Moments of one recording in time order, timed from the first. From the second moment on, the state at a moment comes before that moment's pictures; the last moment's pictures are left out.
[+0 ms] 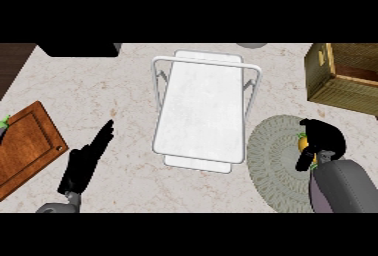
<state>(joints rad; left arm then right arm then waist) -0.02 0.22 -0.09 -1.35 -0.04 -0.04 0.03 -0.31 -0.34 0.12 -1.15 0.97 0.28 0.62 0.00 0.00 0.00</state>
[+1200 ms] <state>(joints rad) -0.04 0.18 -0.09 -1.38 -0.08 -0.09 0.05 -0.47 -0.46 0.32 -1.18 0.98 0.26 -0.26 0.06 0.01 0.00</state>
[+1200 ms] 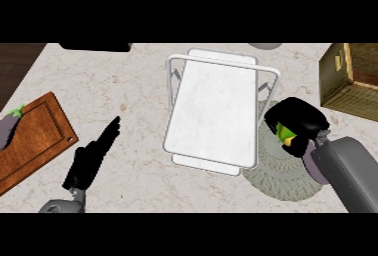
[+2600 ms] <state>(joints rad) -0.03 0.19 -0.05 -1.36 -0.07 -0.10 0.05 -1.19 -0.48 0.02 -0.77 0.46 0.46 -0.58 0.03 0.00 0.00</state>
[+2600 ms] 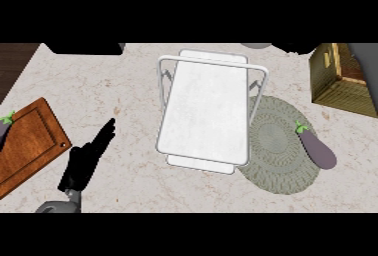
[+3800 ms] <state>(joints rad) -0.03 0.17 -0.05 -1.38 -0.10 -0.10 0.05 -1.43 -0.15 0.12 -0.47 0.59 0.47 -0.52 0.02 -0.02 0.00</state>
